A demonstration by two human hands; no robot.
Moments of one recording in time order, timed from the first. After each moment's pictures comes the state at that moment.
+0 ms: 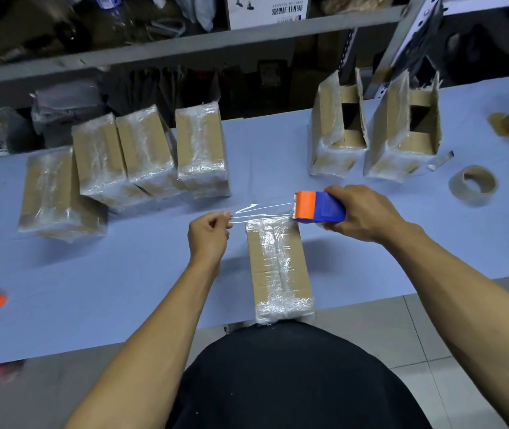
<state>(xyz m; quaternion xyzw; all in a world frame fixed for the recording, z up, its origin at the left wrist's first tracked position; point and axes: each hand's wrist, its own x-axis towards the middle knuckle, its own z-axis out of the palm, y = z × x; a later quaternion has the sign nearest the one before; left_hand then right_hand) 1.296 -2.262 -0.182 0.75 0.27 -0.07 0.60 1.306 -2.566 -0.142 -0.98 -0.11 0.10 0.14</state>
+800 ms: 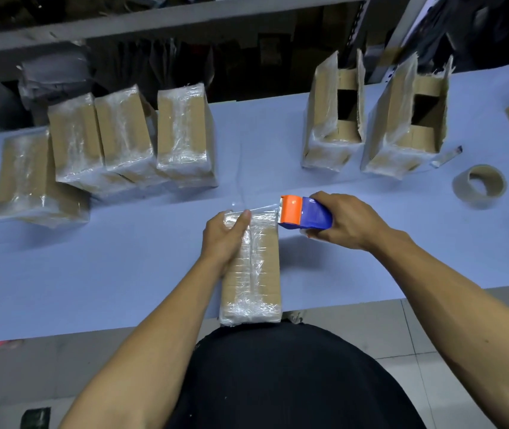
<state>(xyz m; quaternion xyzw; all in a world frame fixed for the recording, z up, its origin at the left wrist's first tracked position) 1.294 -2.319 -0.208 0.76 0.26 -0.17 0.56 1.314 -2.589 -0.169 -0.95 -0.12 0.18 0.21</state>
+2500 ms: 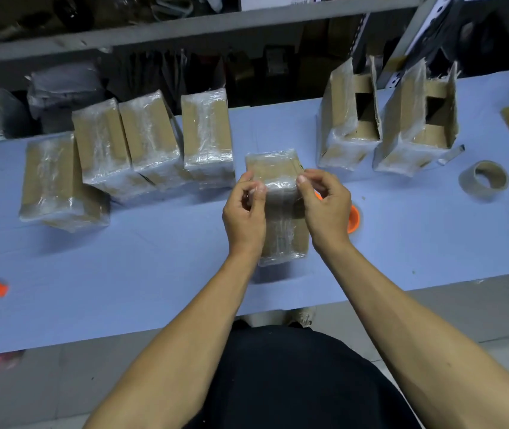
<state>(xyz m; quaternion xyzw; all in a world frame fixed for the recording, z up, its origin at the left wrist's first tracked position) 1.293 -2.316 -0.154 0.70 0.13 0.07 0.69 1.297 -2.438 -0.141 -0.75 0.20 -0.13 0.62</state>
